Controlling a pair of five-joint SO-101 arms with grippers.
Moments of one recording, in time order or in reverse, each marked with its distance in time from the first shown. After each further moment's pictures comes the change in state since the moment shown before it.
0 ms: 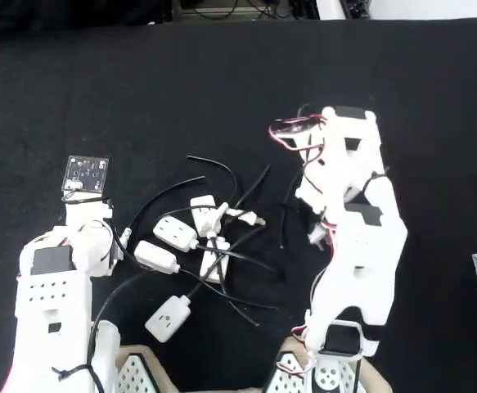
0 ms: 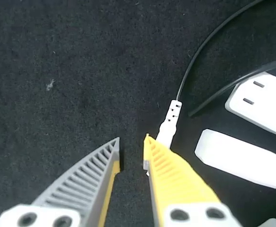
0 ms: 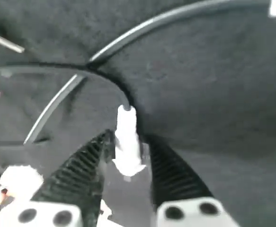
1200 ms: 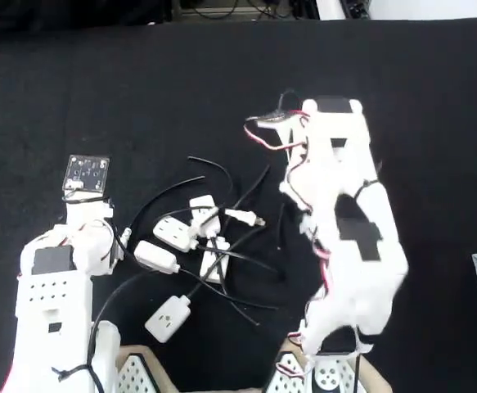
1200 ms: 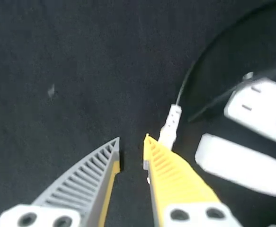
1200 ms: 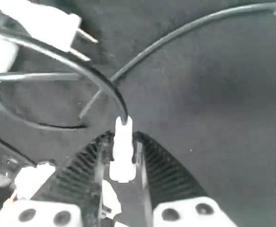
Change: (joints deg) left arm 0.3 0.0 0.0 -1.6 0.0; right arm -7.4 -19.7 8.9 0.6 -5.5
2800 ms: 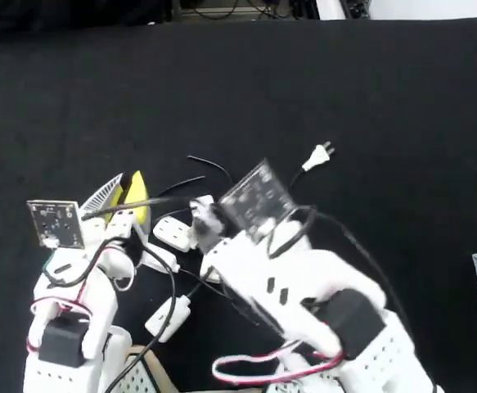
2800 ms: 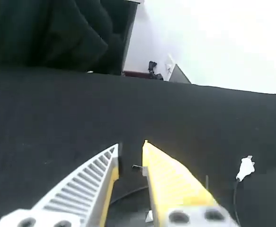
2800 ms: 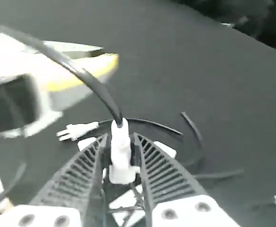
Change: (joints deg) left arm 18.1 -47.6 10.5 -12.2 25.0; right arm -40.4 -92.0 54.2 -36.8 -28.8
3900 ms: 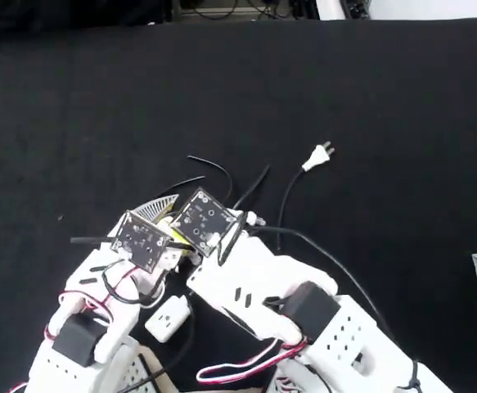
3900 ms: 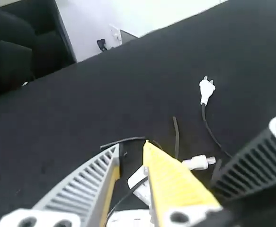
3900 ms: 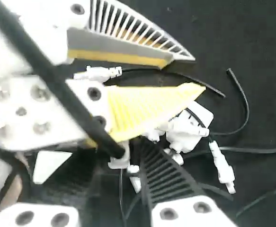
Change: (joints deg) left arm 16.4 0.2 3.2 2.1 -22.0; right arm -7.0 5.9 10.5 -2.5 -0.1
